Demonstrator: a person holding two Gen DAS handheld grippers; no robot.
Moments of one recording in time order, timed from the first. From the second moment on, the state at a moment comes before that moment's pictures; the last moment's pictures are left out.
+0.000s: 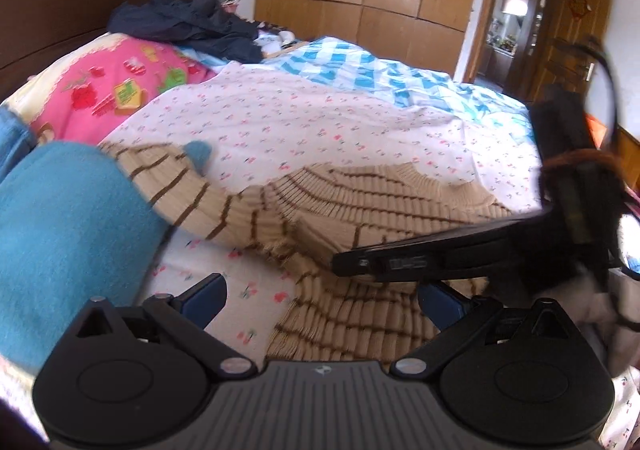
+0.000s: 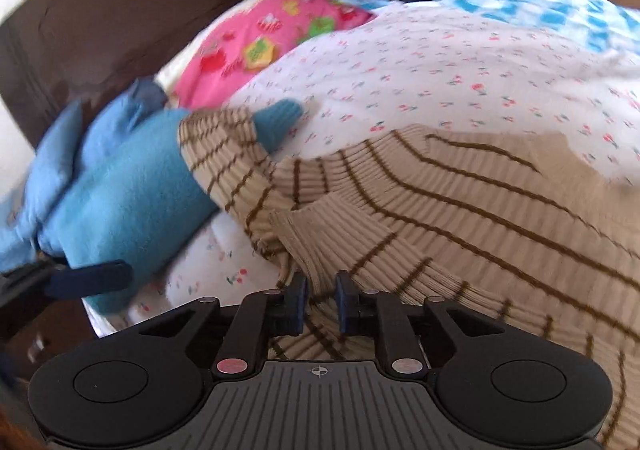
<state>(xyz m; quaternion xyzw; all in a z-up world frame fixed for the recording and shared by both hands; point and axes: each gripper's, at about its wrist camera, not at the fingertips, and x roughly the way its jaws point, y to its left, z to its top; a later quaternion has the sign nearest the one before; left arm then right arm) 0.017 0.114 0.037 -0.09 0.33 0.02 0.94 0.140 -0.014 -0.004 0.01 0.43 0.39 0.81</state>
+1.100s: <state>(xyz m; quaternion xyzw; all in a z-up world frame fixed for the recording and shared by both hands) 0.074 0.229 0.048 -0.15 0.30 0.17 0.92 0.106 -0.119 0.004 0.07 0.39 0.26 0.88</state>
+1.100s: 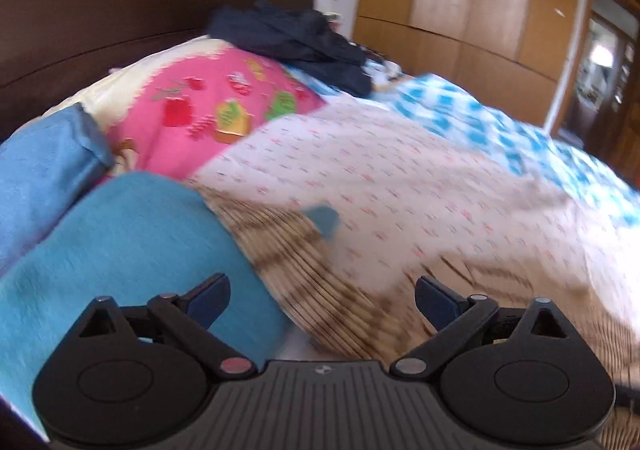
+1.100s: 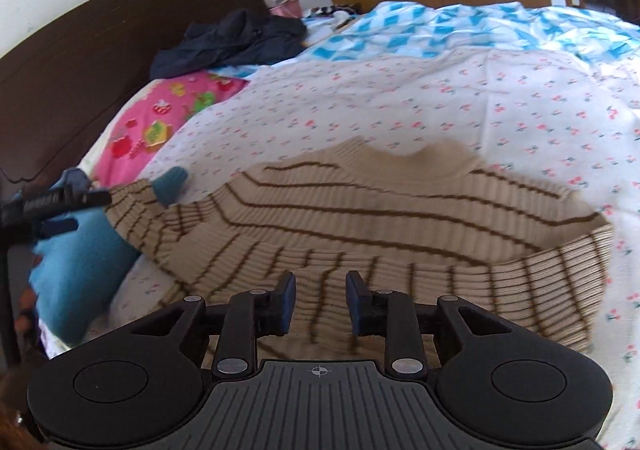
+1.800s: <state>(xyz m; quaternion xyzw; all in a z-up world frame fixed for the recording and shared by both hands) 0.146 0.334 0.004 -0.37 0.31 0.18 0.86 0.112 -0.075 0.000 0.08 0.40 0.29 0.86</state>
